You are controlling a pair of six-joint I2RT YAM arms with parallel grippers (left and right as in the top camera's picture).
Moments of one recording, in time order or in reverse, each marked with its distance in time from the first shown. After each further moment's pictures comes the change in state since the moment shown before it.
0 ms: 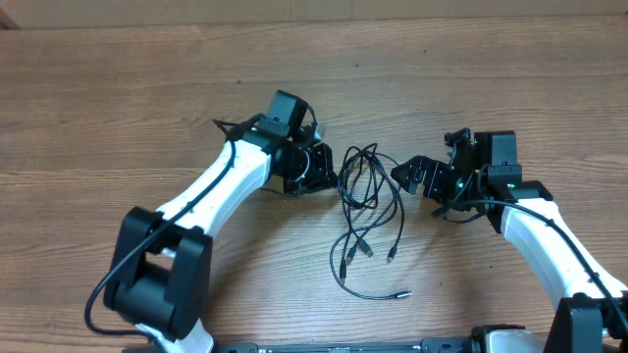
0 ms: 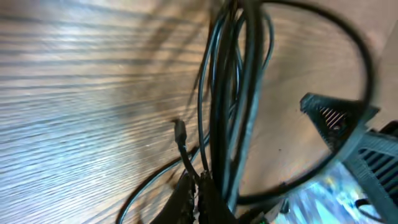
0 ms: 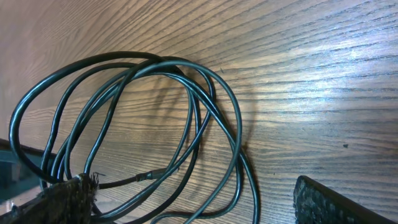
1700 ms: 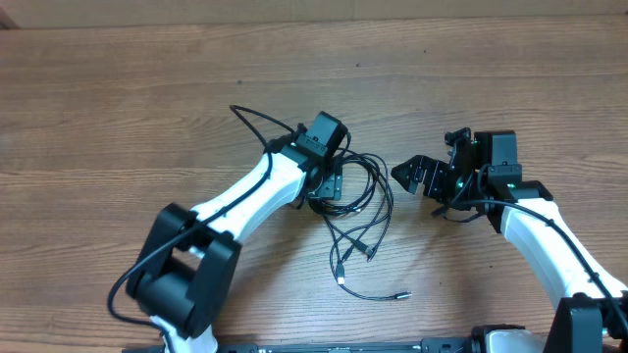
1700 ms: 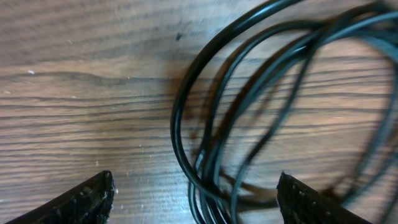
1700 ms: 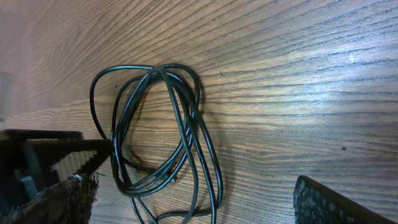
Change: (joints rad) left arm -0.165 0.087 0.000 -0.040 -0.681 0.129; right arm 0.000 0.000 0.000 0.007 0.005 0.001
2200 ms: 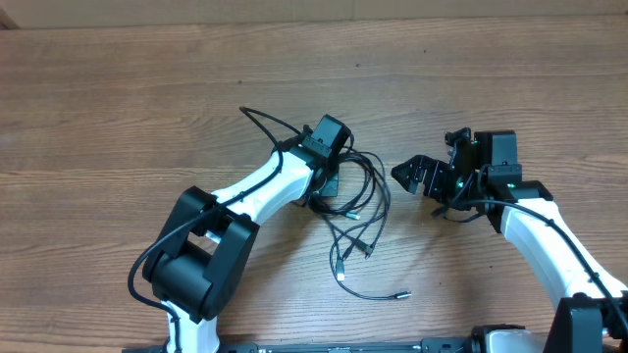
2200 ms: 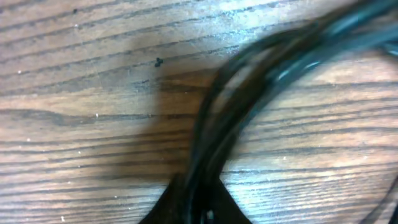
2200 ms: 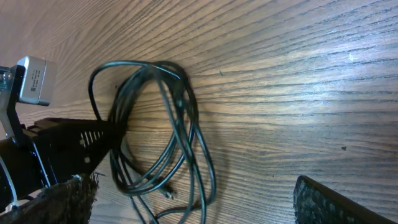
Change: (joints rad) left arm 0.000 0.077 0.000 0.102 -0.006 0.013; right arm 0.000 0.000 0.000 -0.001 0.000 0.003
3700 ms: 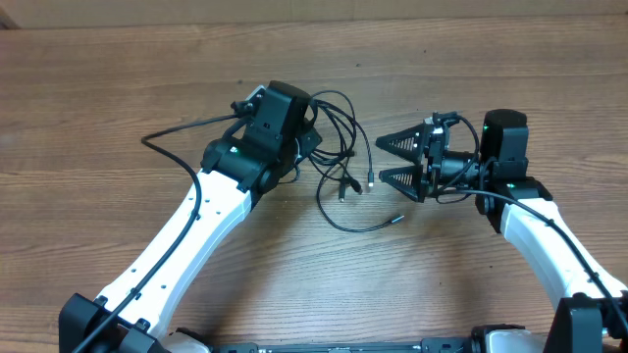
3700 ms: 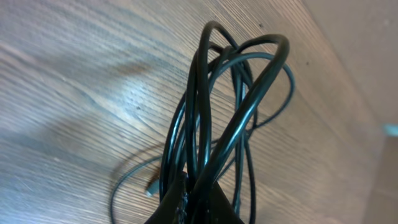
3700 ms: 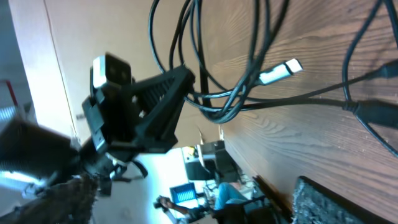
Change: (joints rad) left arm 0.084 -0.444 0.028 -0.047 0.035 -0.657; right arm 0.006 0.000 0.000 0.422 -0.694 0.713
